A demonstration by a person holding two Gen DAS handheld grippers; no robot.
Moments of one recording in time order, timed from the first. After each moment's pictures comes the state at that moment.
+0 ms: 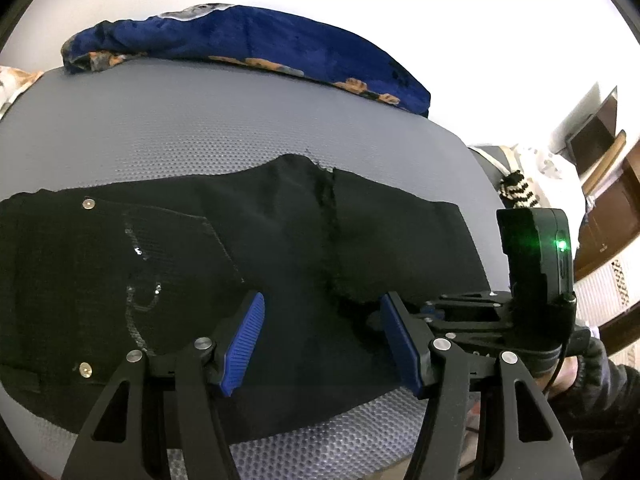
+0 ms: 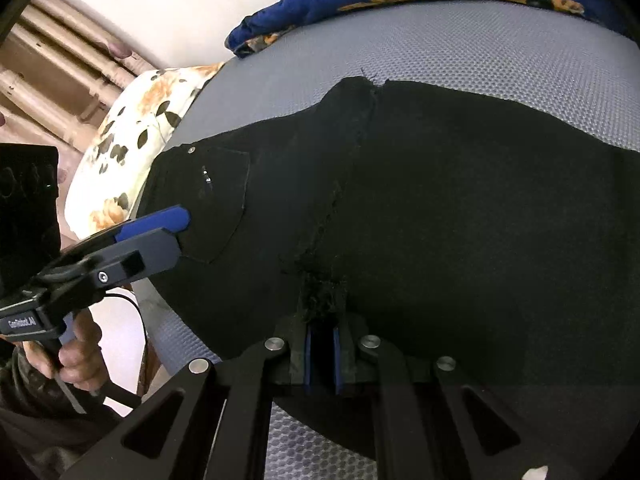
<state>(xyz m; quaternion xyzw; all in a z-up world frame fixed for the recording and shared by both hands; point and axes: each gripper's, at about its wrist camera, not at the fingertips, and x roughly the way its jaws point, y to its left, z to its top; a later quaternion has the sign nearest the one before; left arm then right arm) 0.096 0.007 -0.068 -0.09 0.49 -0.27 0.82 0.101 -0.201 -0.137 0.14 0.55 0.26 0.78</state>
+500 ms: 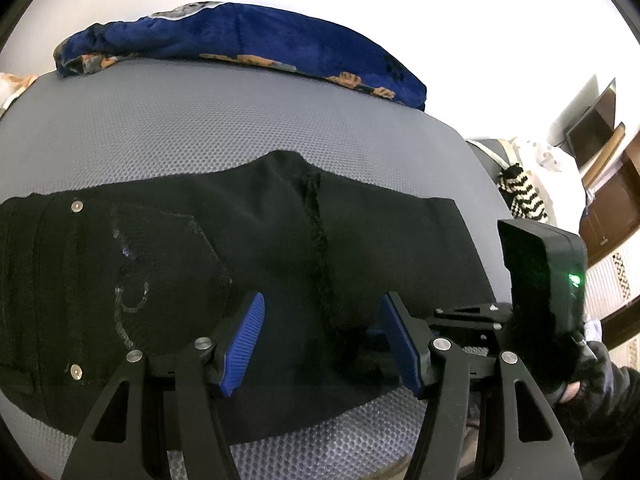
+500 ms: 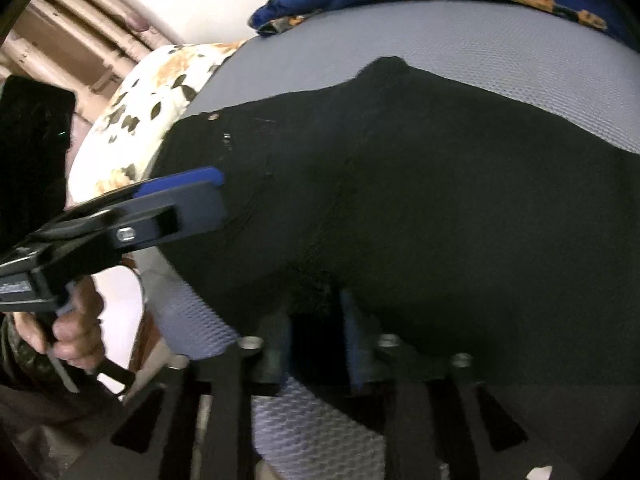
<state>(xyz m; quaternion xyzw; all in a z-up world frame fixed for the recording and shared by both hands) 0.095 -0.003 -0.067 -0.08 0.49 -0.28 0.82 0.086 -0.176 -0.133 0.10 0.55 0.29 0.77</state>
